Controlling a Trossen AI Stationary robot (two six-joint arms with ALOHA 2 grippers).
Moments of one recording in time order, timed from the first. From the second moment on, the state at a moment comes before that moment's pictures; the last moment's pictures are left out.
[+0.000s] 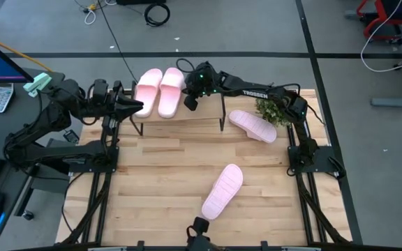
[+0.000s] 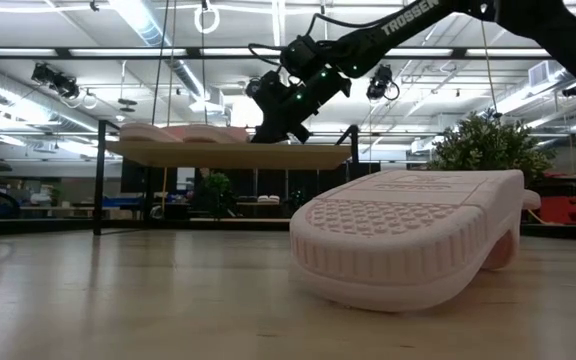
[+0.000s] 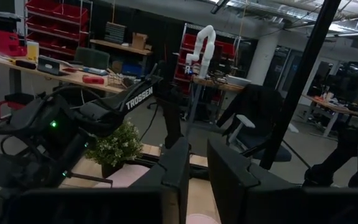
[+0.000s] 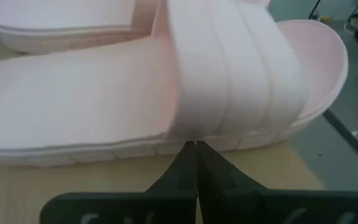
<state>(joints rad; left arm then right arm) 0.38 0.69 1.07 -0.29 0.32 -0.25 -0.50 2.12 1.78 -0.23 -0.16 -0.07</state>
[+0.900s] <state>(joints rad) 0.38 0.69 1.07 -0.31 0.32 -0.25 -0.50 2.10 1.78 -0.19 -0.15 -0.05</state>
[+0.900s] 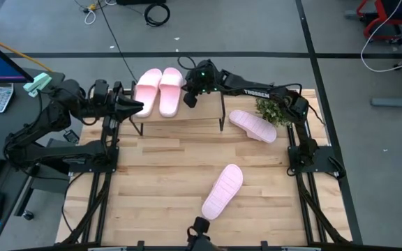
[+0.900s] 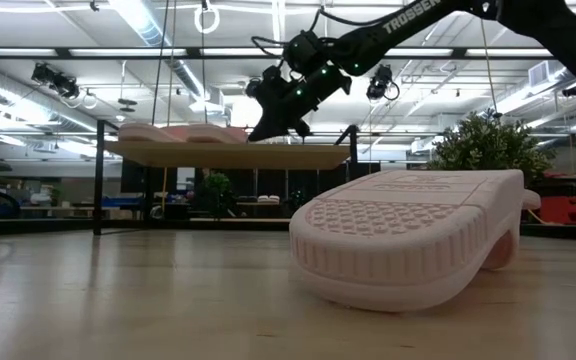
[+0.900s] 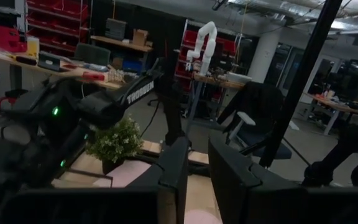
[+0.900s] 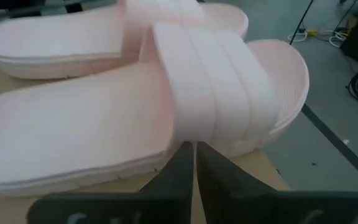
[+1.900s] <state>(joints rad) 0.39 0.79 1.07 -0.30 0.31 -0.12 -0.31 1.62 1.78 -1.18 0.10 -0.08</state>
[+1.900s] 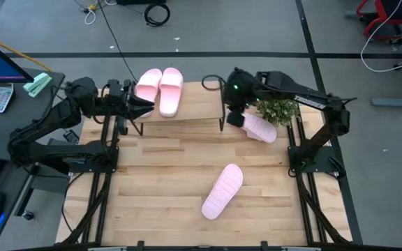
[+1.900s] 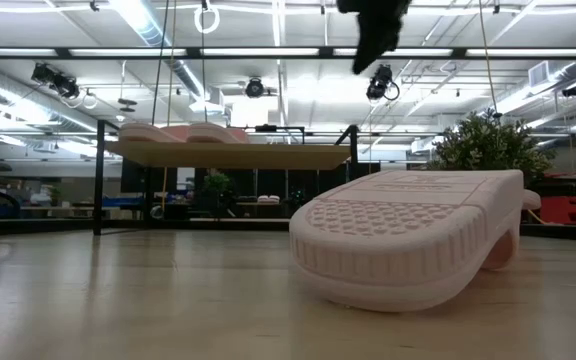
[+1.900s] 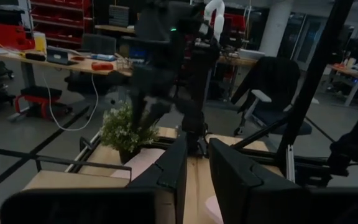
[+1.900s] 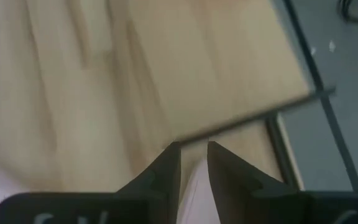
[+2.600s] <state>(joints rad) 0.39 0.80 1.07 -0.23 0.31 -0.10 -0.01 1.26 1.38 -1.40 0.25 0.51</state>
